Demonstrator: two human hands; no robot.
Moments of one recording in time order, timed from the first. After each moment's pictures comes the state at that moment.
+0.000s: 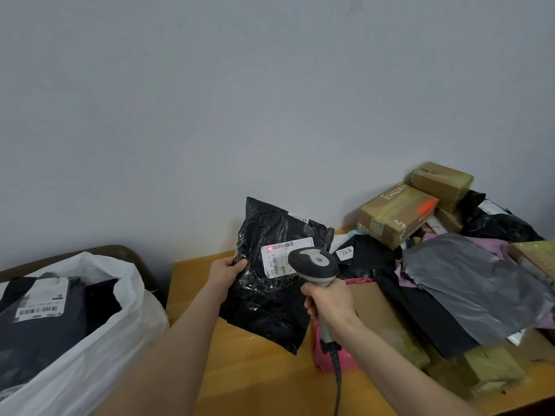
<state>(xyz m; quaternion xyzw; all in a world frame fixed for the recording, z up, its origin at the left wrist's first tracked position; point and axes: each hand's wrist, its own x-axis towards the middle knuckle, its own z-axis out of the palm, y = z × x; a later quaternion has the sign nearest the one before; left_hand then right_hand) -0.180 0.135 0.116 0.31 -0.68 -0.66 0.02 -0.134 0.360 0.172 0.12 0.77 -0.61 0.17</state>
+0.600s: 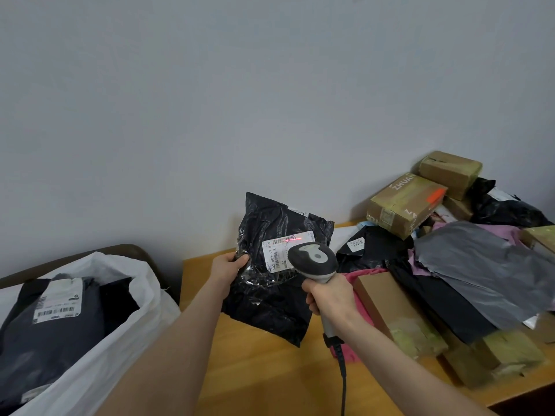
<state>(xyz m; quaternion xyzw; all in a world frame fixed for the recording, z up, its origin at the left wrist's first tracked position) -0.173 0.099 0.115 0.30 -0.69 -0.66 0.01 -0.123 0.322 0.165 0.11 0.80 -0.58 0.14</state>
